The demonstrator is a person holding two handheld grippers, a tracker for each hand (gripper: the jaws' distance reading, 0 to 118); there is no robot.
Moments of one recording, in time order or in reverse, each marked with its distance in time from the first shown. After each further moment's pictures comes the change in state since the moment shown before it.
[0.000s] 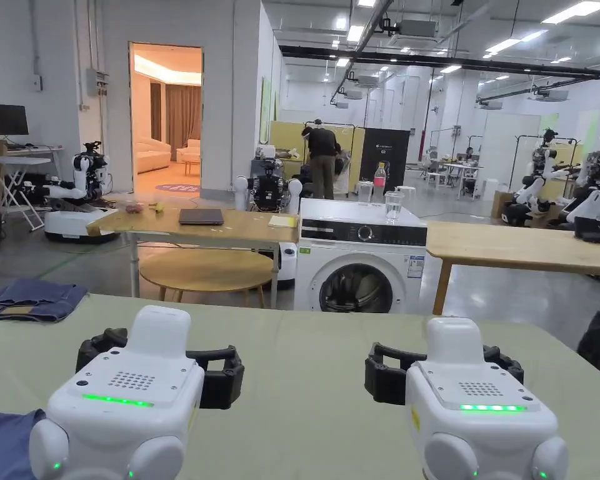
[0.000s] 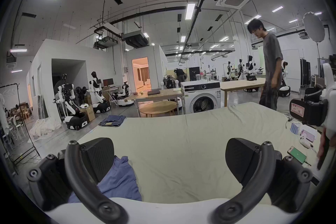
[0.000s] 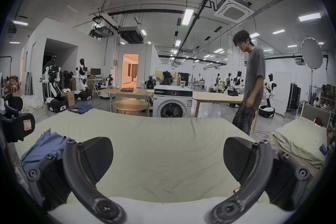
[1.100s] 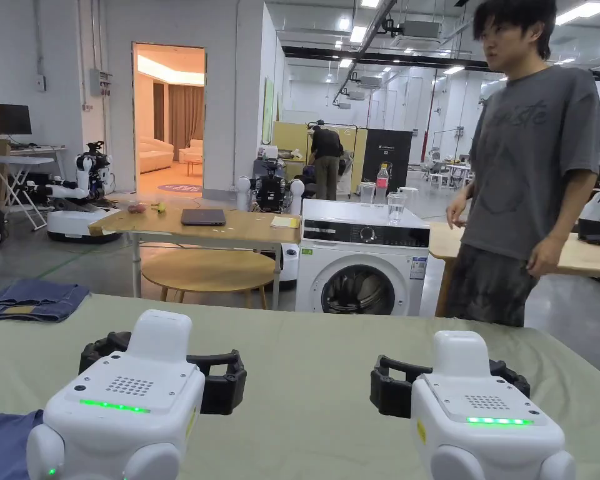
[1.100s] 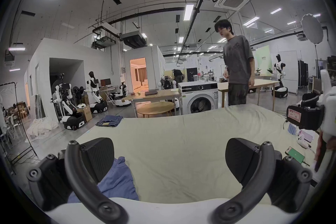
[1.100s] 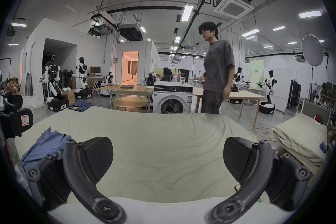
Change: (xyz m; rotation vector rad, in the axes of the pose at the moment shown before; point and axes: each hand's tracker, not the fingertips) left arm -0.001 -0.002 -0.001 0.001 -0.030 0.009; right arm 0.003 -0.008 -0.003 -0.034 -0.009 -0.006
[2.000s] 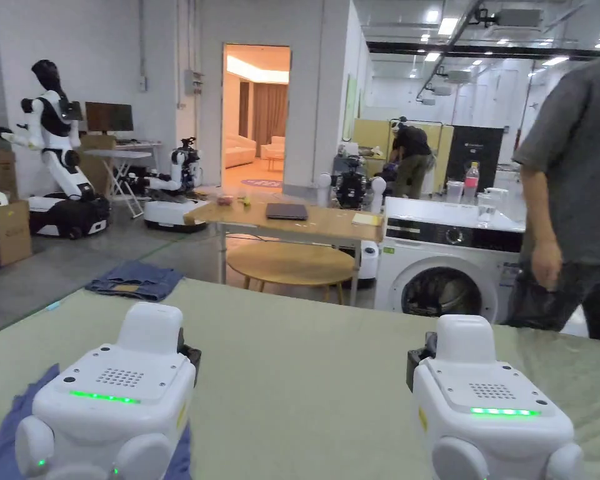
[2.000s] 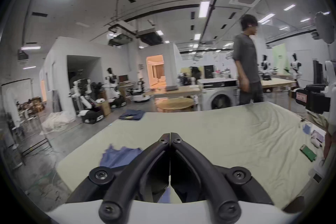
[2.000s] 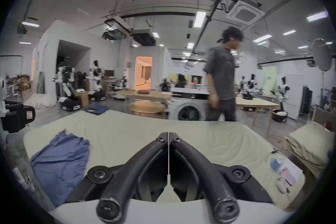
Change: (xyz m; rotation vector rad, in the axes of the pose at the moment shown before) left arm -0.104 -0.027 0.059 -0.037 0.250 0.038; right arm -0.110 0.010 0.008 0.053 0.231 0.031
